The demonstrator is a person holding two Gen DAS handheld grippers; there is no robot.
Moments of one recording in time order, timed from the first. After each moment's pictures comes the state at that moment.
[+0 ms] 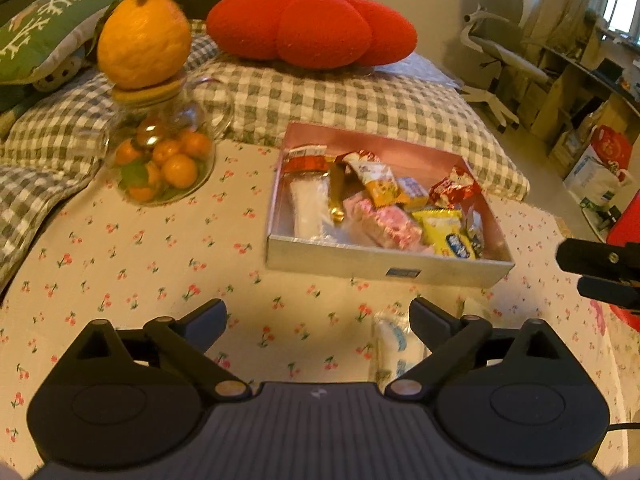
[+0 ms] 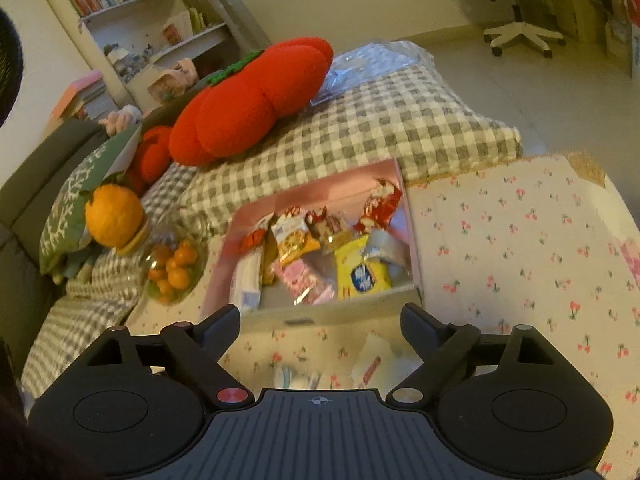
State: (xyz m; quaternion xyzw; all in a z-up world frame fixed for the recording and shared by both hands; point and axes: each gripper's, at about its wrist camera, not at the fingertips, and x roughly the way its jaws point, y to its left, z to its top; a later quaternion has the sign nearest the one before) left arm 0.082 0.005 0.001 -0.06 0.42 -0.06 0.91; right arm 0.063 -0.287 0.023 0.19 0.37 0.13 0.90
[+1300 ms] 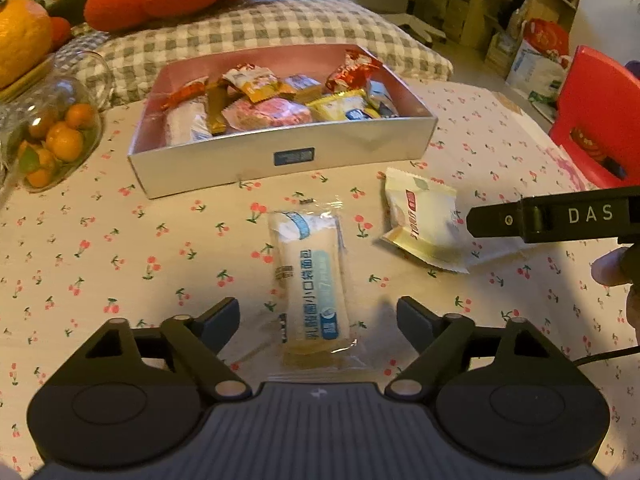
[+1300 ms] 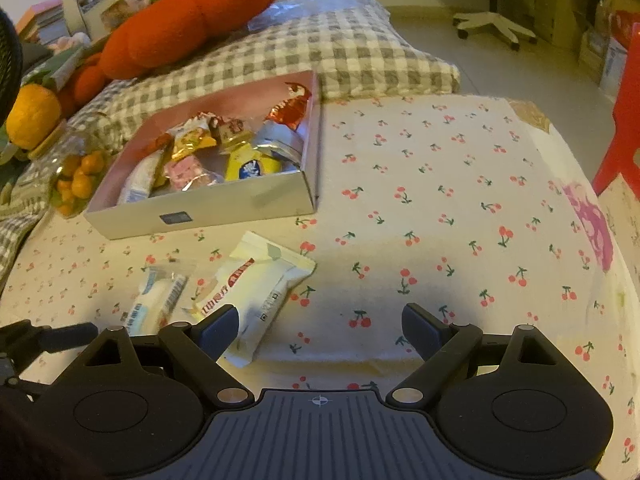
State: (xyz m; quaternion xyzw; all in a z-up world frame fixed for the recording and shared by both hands) left arm 0.051 -0.062 -0.057 0.05 0.45 -0.16 0.88; right arm 0.051 -0.306 -0.056 0.08 0.43 0.06 0.90
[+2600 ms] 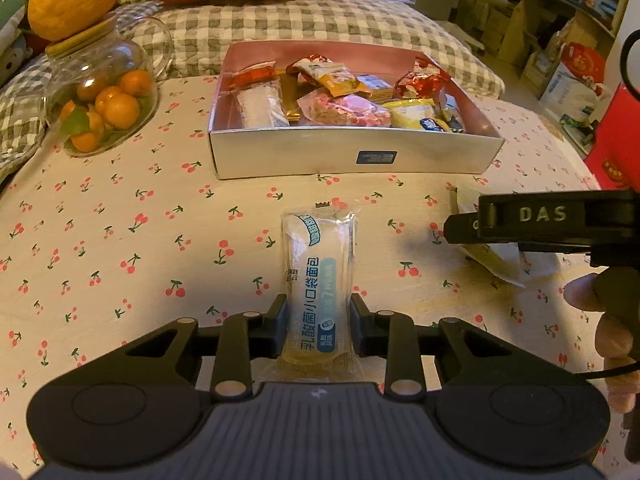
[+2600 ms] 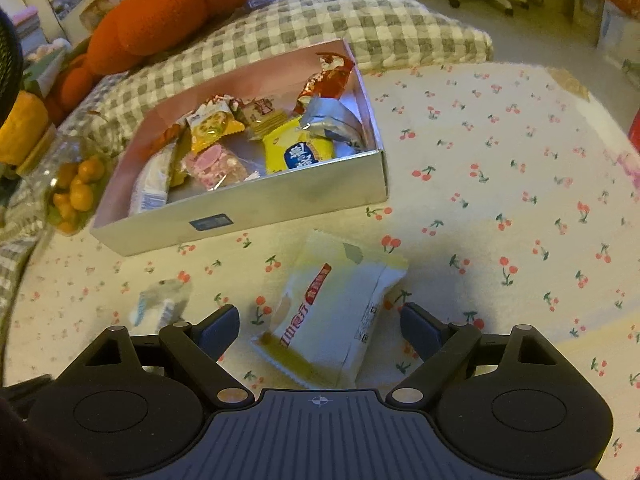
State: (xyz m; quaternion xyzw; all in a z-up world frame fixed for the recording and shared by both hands) left arm 0.064 -0.016 -0.053 0.01 0.46 -0.12 0.88; right arm 0.082 -0.247 -0.070 0.11 0.46 0.03 0.88
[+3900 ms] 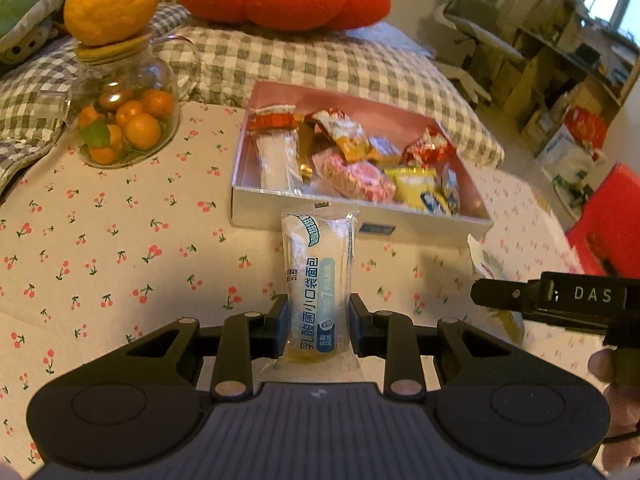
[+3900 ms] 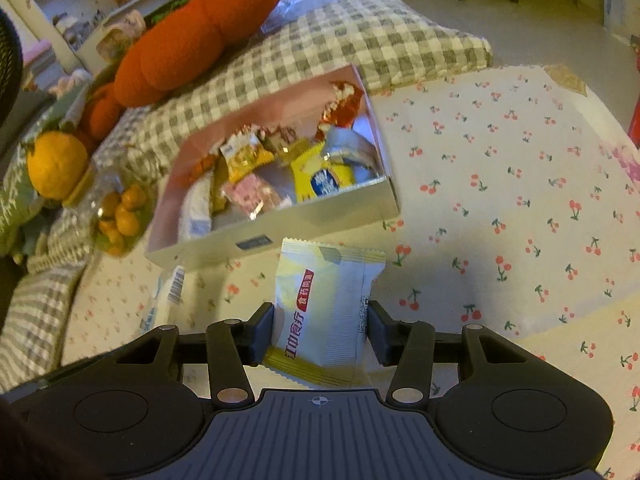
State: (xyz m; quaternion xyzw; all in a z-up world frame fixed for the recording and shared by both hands) left arm 0.079 0.003 -0.018 -0.08 0.44 -0.11 0.89; right arm 0.067 -0.269 -0.029 0.20 0.45 0.08 0.87
